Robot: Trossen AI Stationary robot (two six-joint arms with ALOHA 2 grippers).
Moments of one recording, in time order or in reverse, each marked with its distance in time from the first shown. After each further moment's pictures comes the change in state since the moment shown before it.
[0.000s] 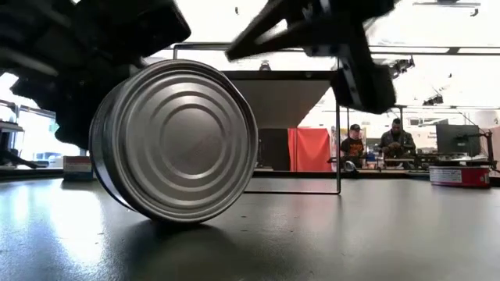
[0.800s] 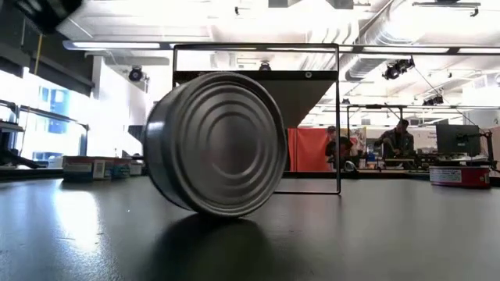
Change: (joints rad) left arm -0.269 -0.397 0.001 -0.348 -0.430 -0.528; right arm -0.101 0.112 0.618 -0.656 -0.359 -1.115
